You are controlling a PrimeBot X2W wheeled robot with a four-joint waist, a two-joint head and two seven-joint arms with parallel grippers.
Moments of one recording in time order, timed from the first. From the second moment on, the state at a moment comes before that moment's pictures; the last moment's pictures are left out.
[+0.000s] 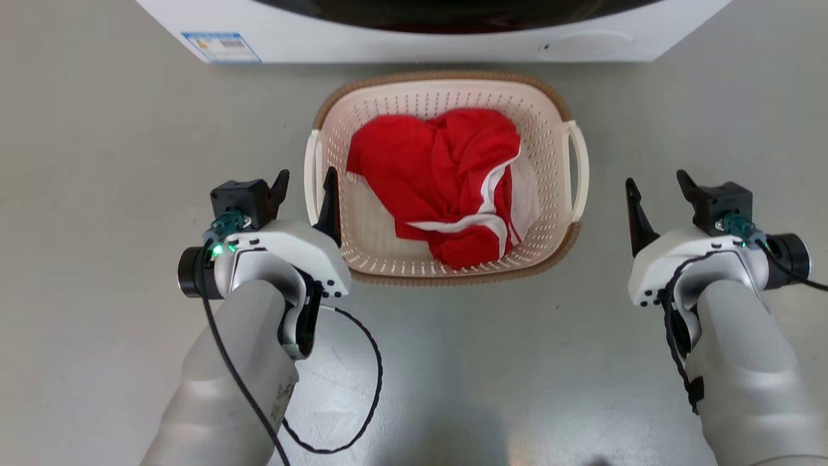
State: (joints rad) left arm -0.69 0.03 -0.34 0.82 -0.50 0.08 -0.26; right arm -0.66 -0.05 -0.22 0.87 -0.24 0.12 -0.18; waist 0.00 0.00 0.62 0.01
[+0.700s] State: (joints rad) left arm -0.87 0.03 -0.46 0.94 -0.62 0.14 -0.26; right arm -0.83 -0.06 -0.18 0.94 -0.23 0.12 -0.22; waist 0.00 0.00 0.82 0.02
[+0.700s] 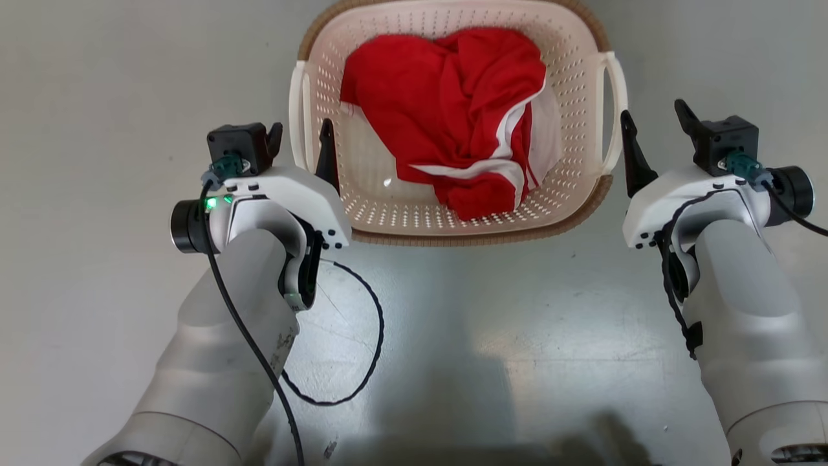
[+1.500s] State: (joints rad) left arm -0.93 0.03 -0.52 0.99 -0.64 0.18 -0.26; right arm -0.88 -0.06 -0.14 0.99 -0.18 0.12 -0.24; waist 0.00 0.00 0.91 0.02
